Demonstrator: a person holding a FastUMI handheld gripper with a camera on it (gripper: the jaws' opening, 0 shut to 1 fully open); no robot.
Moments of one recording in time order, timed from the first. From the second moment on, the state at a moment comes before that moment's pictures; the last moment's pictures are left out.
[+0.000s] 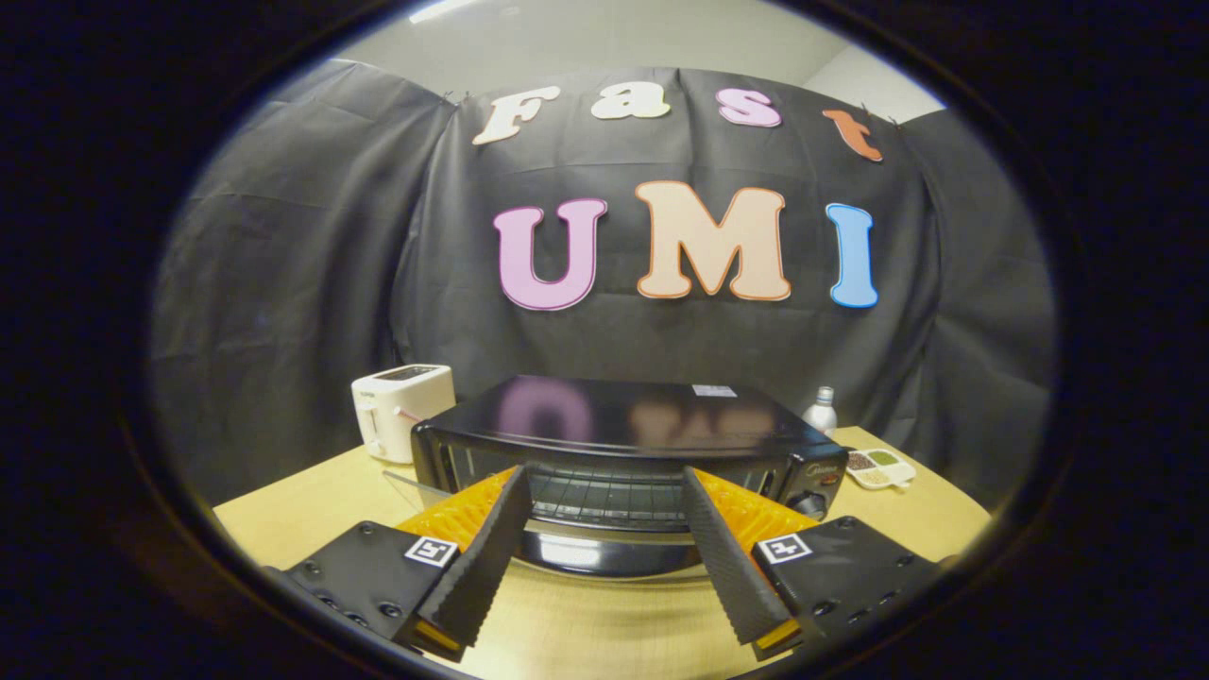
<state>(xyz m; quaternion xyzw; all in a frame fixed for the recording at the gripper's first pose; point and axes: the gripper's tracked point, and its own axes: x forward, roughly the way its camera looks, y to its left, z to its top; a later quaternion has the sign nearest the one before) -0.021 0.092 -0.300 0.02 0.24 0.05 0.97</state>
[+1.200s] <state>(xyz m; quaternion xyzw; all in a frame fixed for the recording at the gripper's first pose) -0.153 0.101 -0.405 0.03 0.36 0.09 0.93</state>
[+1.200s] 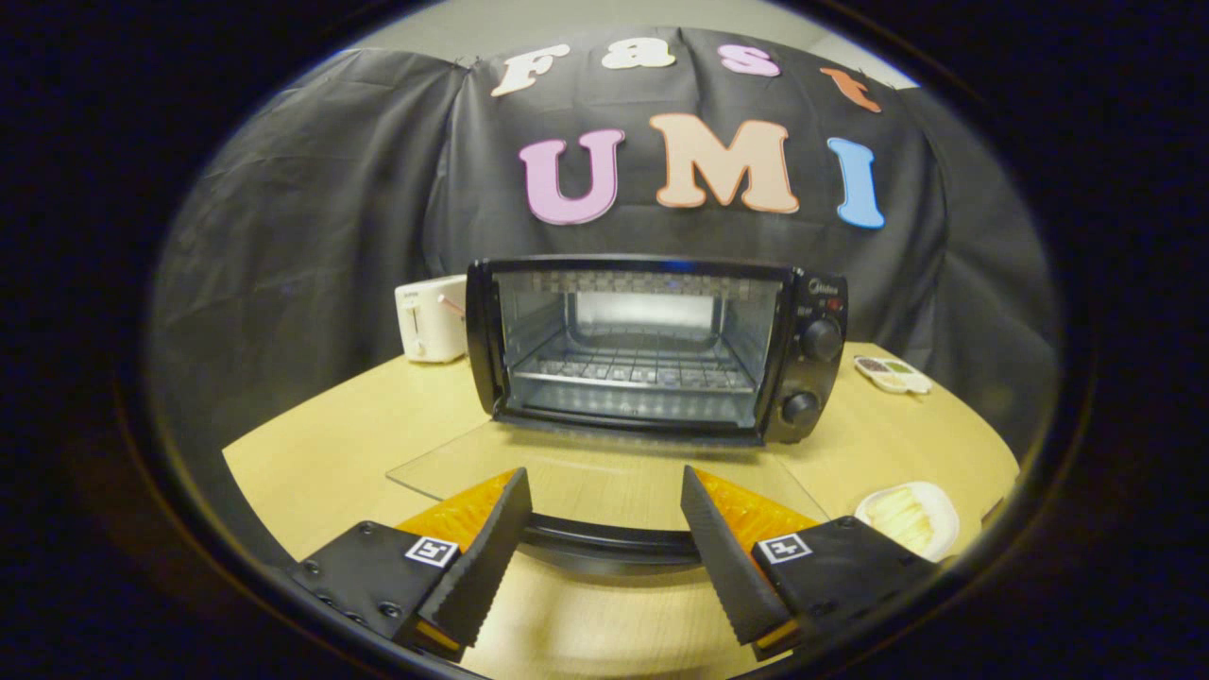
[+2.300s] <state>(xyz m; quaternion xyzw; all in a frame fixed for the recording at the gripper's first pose) -0.132 0.072 -0.349 0.04 0.29 0.07 0.95</state>
